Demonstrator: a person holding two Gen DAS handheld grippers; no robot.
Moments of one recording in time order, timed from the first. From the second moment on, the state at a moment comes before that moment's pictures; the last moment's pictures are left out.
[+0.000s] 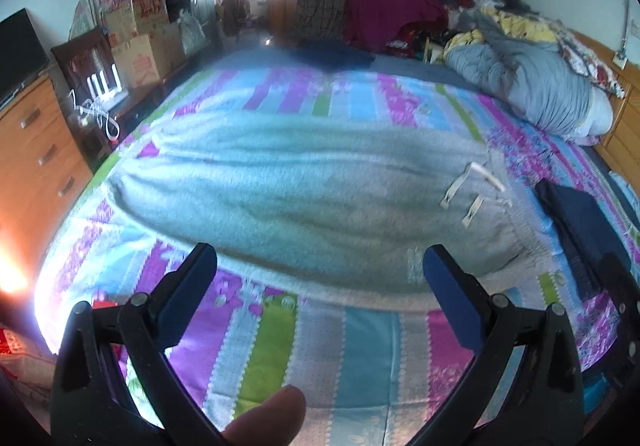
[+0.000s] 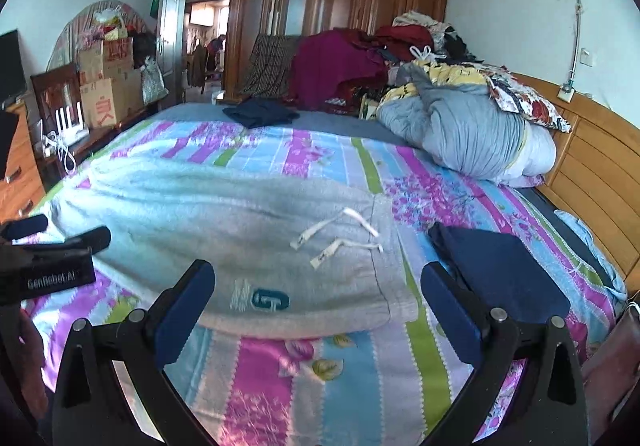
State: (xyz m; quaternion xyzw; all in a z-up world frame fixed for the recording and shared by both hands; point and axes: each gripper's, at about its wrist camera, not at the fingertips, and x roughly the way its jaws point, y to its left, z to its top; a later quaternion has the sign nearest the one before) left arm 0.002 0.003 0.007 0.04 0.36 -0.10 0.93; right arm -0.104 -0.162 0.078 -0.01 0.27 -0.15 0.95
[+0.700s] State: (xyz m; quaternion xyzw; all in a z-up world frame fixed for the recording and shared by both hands) left arm 0.015 0.021 0.074 0.04 0.28 -0.05 0.96; right arm -0.067 -0.151 0.139 0.03 0.23 -0.13 0.96
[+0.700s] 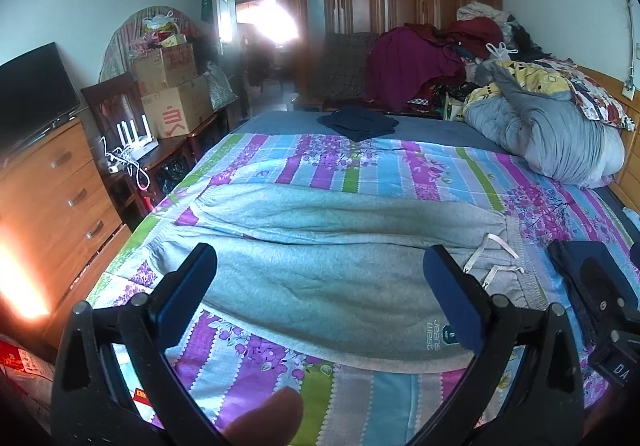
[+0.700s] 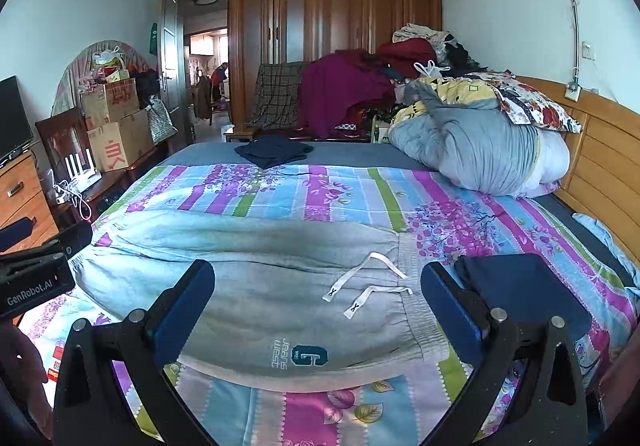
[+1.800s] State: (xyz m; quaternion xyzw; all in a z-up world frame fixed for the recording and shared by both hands) left arm 0.095 0.067 0.018 0.05 0.34 -0.03 0.94; right arm -0.028 -0.176 0.096 0.01 0.29 -0.05 0.96
